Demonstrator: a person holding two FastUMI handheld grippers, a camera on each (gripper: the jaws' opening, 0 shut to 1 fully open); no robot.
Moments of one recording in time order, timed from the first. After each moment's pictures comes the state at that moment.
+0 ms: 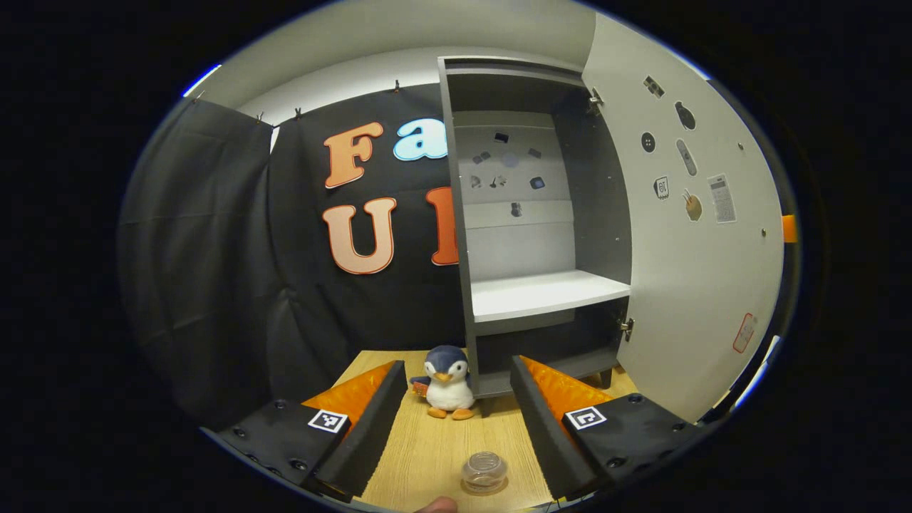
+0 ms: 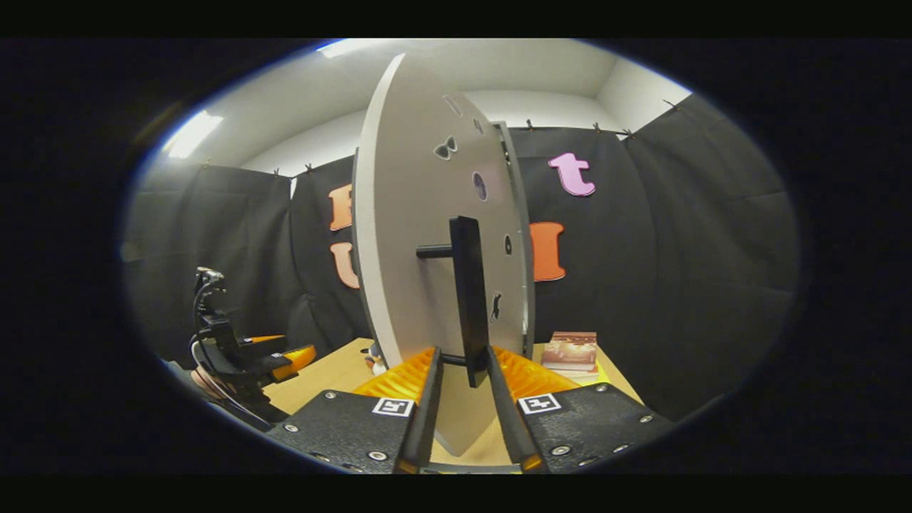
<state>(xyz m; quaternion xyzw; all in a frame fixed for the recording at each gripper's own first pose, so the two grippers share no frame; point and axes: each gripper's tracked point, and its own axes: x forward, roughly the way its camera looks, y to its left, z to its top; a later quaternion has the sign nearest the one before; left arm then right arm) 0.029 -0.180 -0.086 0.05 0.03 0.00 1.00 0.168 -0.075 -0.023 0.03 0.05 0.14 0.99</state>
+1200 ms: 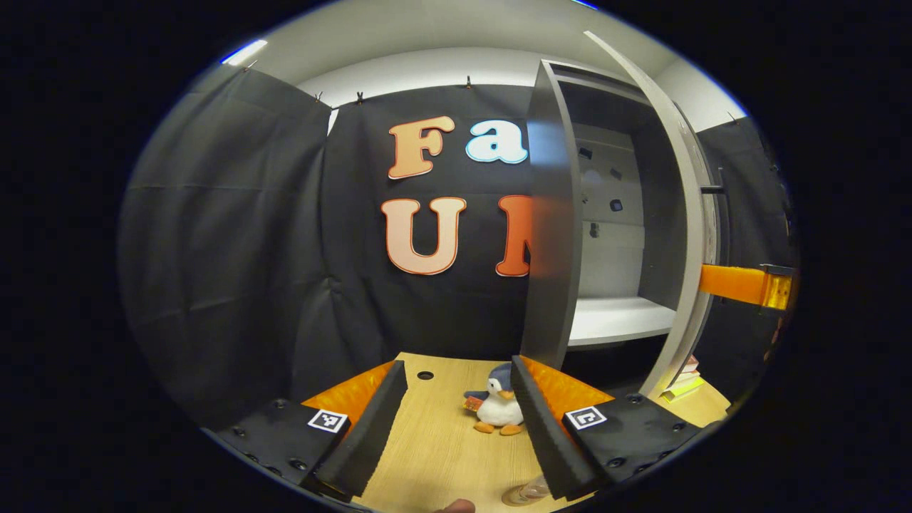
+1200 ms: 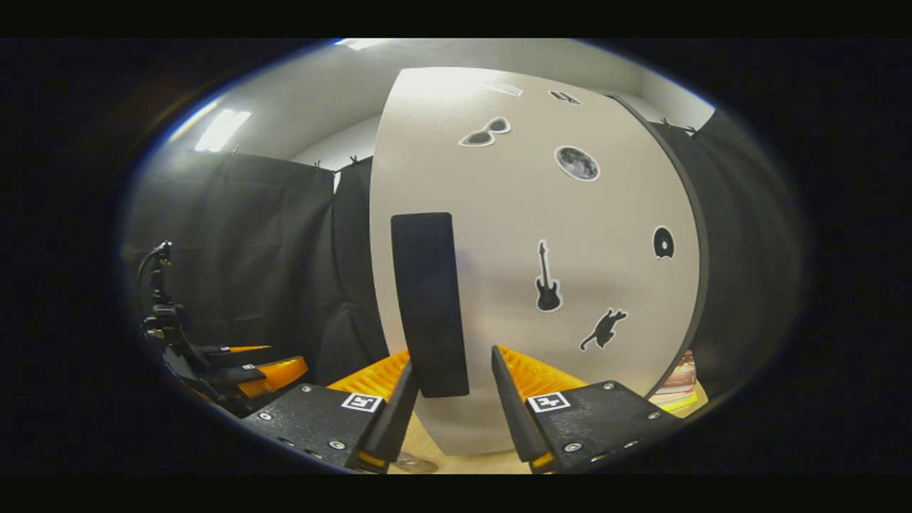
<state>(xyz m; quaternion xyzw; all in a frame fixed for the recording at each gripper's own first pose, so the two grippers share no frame) 0.066 -0.042 -0.057 -0.03 0.02 0.07 1.00 0.264 0.021 -0.059 0.03 0.02 0.23 0.97</state>
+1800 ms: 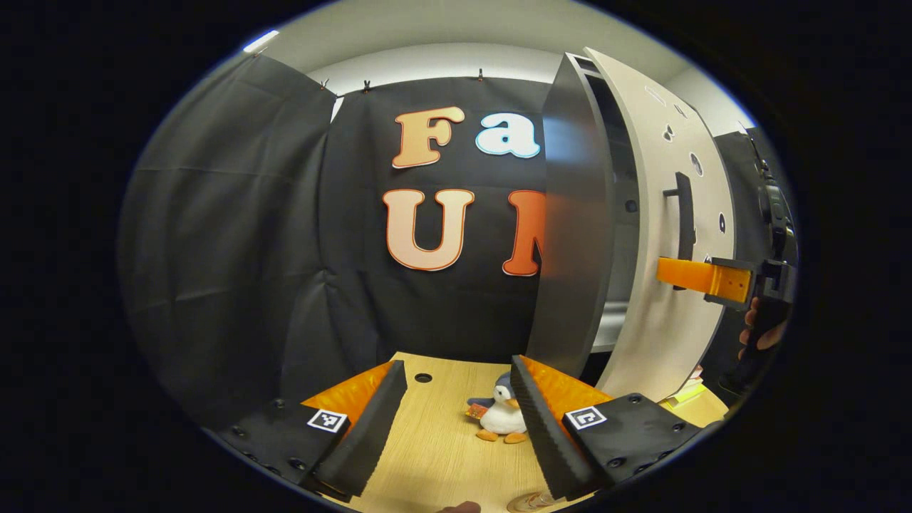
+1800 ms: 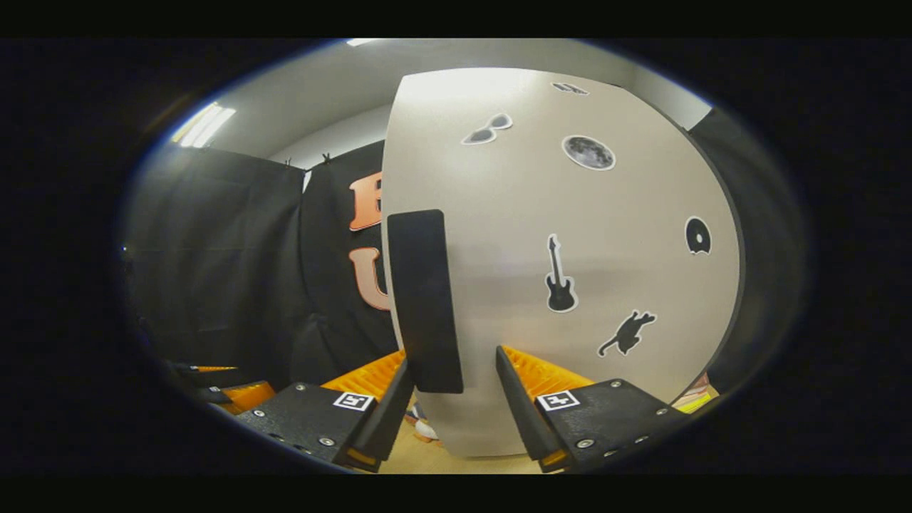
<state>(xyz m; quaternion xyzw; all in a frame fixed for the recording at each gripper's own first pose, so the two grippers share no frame) 0.115 -0.021 -0.072 -0.04 0.03 0.06 1.00 0.284 0.030 -0.065 0.02 0.00 0.17 0.99</state>
